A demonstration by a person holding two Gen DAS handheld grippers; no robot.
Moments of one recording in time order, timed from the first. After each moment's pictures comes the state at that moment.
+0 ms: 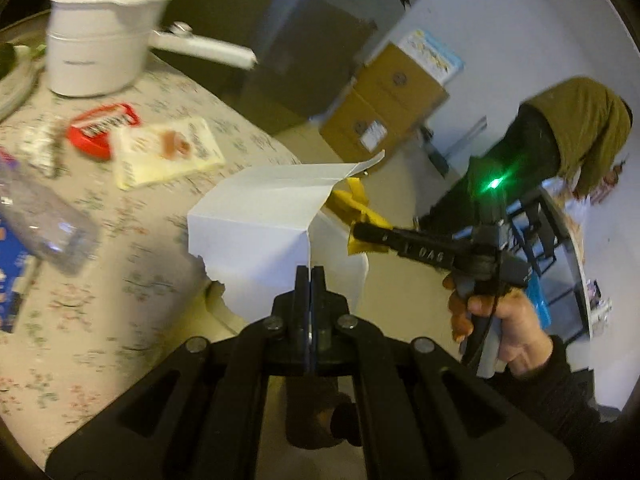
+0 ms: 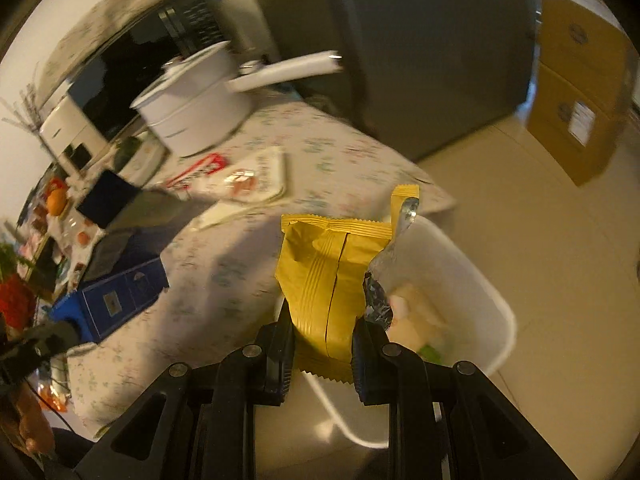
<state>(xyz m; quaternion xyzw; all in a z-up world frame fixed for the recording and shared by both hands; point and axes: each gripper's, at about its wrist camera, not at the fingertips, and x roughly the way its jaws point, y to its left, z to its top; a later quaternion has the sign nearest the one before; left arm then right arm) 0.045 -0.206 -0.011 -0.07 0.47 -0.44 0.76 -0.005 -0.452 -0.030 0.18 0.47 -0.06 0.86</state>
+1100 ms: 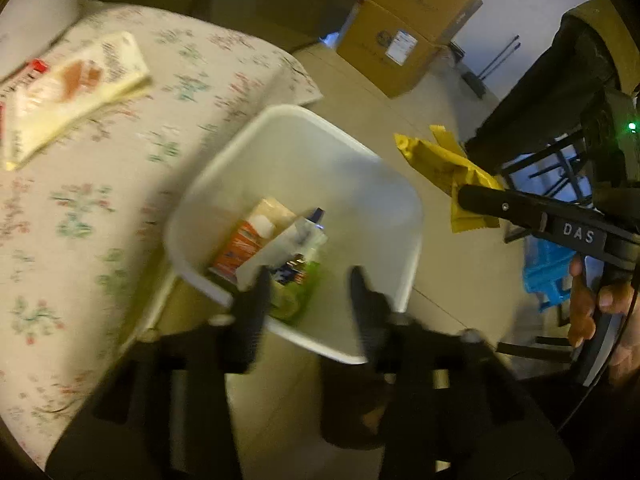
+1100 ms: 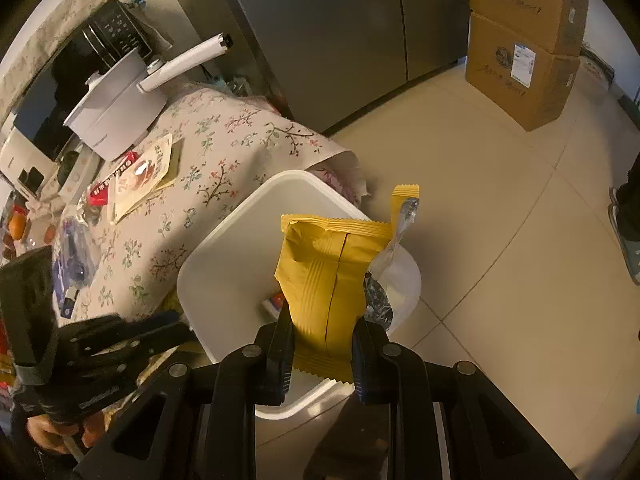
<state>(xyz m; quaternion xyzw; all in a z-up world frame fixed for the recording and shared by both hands) 0.043 -0.316 -0.096 0.06 0.53 -0.41 0.74 -0.047 -0.524 -0.070 0.21 0.50 -0.12 0.83</state>
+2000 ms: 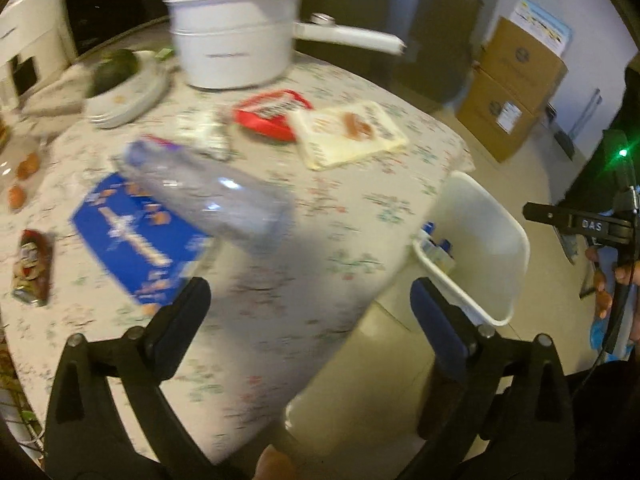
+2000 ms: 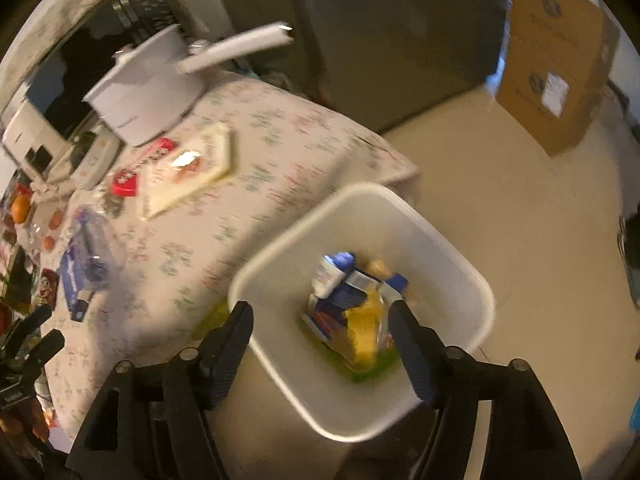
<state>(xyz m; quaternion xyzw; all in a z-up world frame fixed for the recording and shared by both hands) 0.073 -0.114 -0.031 0.06 0.47 -0.22 0.85 0.016 -0.437 -0.043 0.16 0.50 -0.10 0.85</state>
